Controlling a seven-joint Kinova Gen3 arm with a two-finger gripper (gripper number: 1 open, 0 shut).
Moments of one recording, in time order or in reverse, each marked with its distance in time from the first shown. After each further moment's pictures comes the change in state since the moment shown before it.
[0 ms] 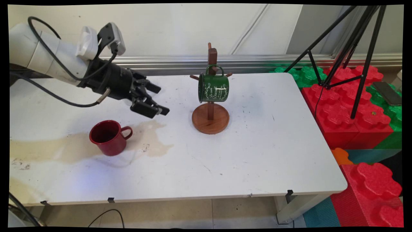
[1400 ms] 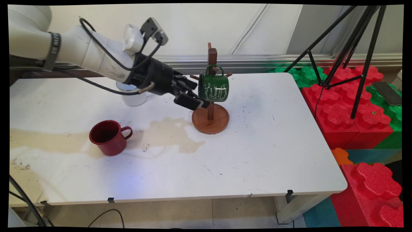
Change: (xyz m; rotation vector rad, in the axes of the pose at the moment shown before) arm 0.051 0.013 0.064 -0.082 0.116 -0.081
